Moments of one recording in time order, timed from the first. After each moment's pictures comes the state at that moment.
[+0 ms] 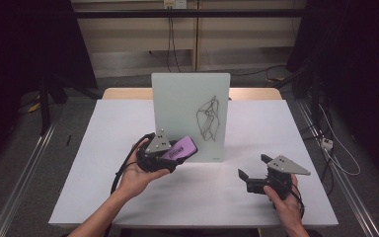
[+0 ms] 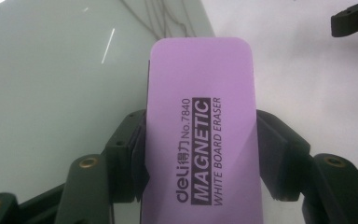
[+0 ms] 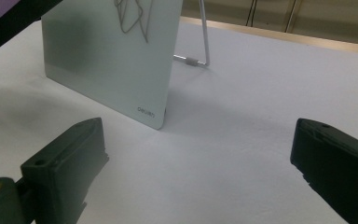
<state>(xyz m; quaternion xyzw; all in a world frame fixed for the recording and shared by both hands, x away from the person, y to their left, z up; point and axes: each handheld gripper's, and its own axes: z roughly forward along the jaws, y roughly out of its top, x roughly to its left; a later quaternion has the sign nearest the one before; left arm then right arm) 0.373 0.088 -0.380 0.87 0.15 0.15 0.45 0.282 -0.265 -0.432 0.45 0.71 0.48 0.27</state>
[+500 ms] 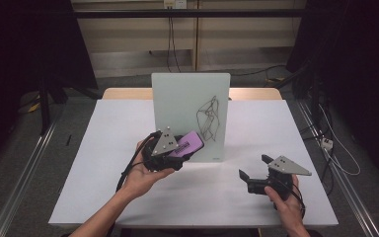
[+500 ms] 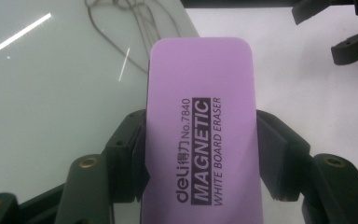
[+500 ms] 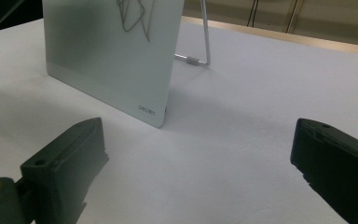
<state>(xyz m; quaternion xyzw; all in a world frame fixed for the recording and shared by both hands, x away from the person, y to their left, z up) 0.365 0.070 -0.360 0.85 0.13 0.21 0.47 0.281 -0.267 -0.431 0.45 0.71 0.47 0.27</state>
